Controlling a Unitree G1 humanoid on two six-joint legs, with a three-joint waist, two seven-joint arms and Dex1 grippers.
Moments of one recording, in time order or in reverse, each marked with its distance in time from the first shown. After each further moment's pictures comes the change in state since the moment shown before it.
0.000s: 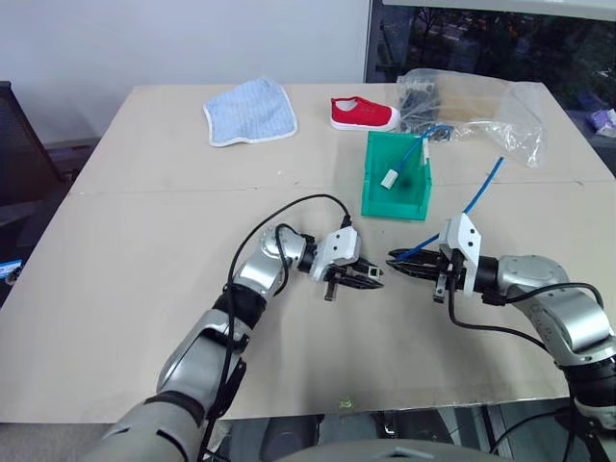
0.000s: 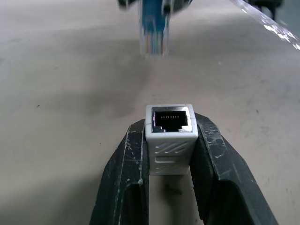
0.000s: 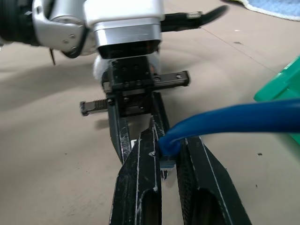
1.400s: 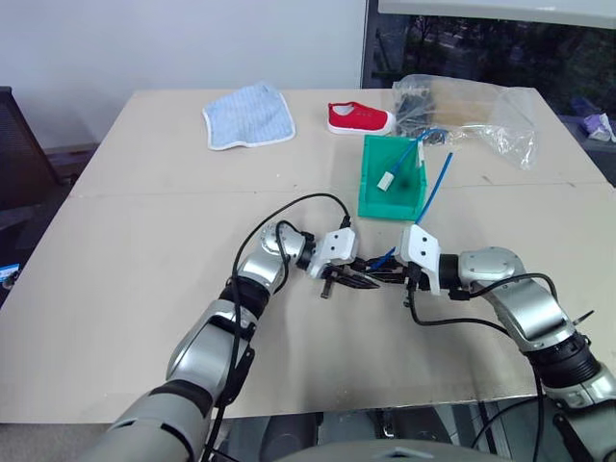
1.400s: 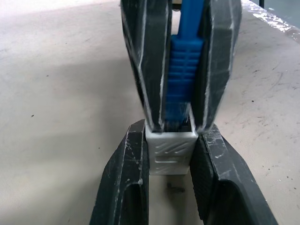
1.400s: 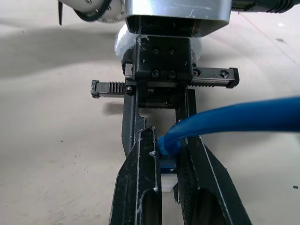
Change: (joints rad) left arm -0.020 -0.012 0.026 0.090 0.041 -0.073 -0.034; right arm -0.110 0.083 0.185 0.075 -0.252 0.034 0.037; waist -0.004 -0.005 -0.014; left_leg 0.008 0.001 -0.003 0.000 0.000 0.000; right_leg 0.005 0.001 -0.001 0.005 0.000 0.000
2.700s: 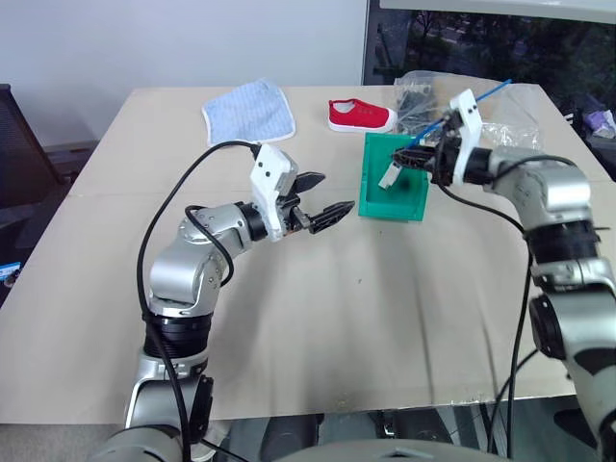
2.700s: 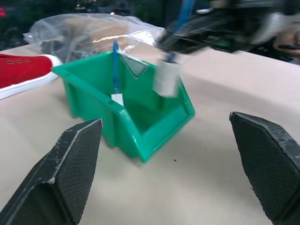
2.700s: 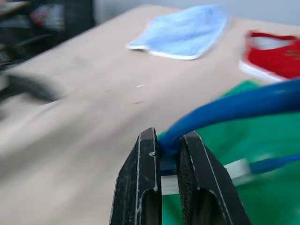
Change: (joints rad) left arm 0.246 0.138 0.383 -1.075 -0.295 1.026 0.690; right arm -0.693 0.102 -0.273 0.813 0.150 0.184 -0.068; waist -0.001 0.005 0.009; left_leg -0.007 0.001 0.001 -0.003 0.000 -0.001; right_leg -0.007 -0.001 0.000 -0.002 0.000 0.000
